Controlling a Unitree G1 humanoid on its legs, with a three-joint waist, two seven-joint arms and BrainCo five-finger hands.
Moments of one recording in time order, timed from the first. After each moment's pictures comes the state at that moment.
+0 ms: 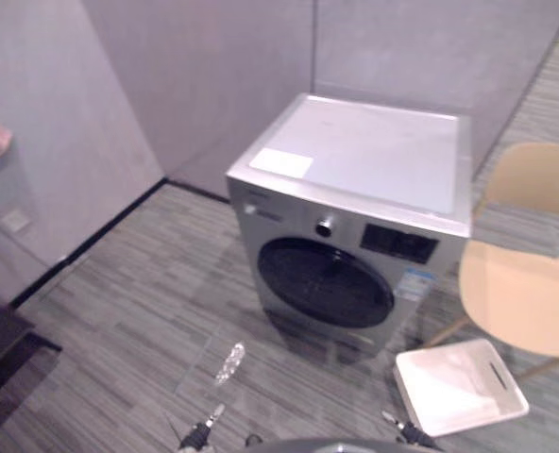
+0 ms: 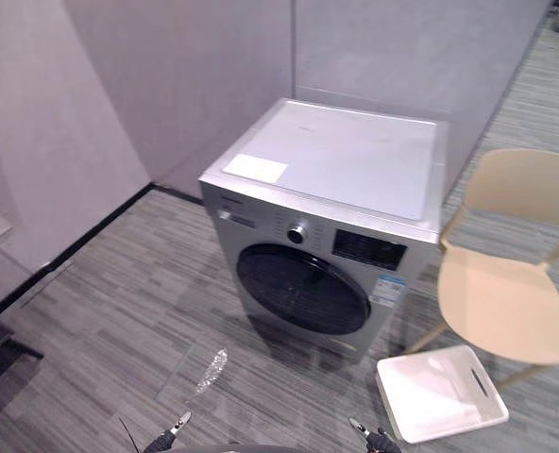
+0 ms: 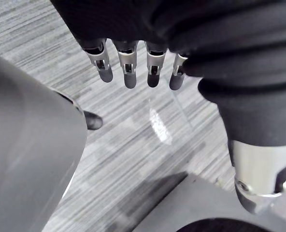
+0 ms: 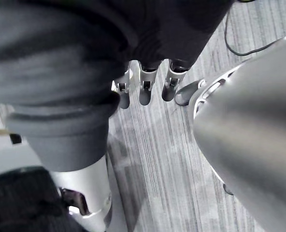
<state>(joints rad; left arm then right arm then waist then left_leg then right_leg) 0.10 0.07 0.22 1.16 -0.26 -0.06 0.02 0.05 -0.10 -0.30 1.21 0.38 -0.03 0.06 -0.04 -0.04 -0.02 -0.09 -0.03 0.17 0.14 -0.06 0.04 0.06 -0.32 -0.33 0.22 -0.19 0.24</state>
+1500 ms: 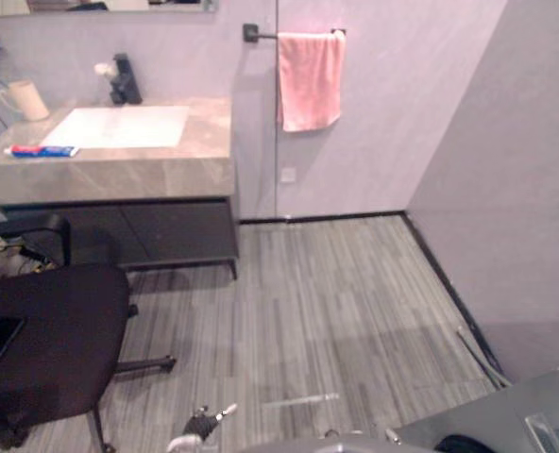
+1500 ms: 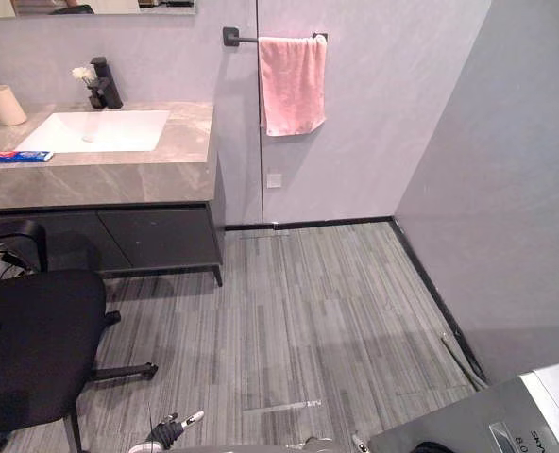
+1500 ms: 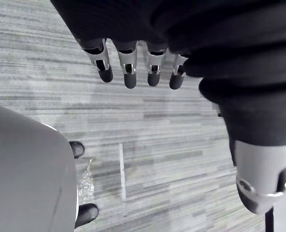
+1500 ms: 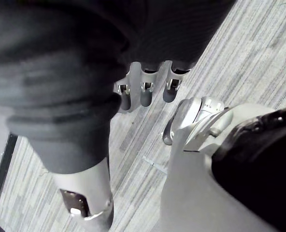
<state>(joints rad) 0.07 0.09 0.07 1.16 0.01 -0.07 0.04 0.12 -0.03 -0.34 1.23 0.56 -0.07 0.00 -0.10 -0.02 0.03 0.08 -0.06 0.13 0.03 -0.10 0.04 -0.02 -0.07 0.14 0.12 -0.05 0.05</state>
